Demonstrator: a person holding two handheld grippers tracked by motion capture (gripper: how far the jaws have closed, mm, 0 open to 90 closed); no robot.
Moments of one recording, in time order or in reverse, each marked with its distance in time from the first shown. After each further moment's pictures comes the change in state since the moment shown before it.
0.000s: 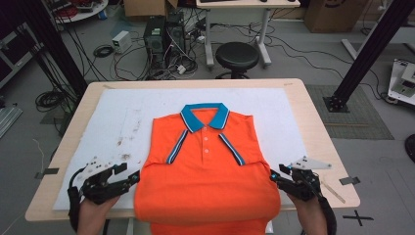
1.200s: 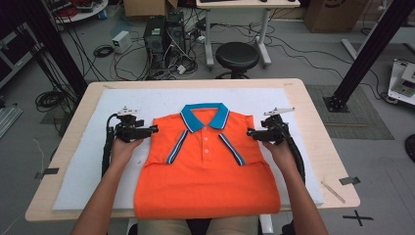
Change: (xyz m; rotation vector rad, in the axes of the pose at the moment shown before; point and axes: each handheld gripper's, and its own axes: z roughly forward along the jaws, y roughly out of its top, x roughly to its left) left arm 0.075 0.073 0.144 0.137 0.058 -0.036; right arm -0.047 0.109 0.125 0.033 0.065 -0.009
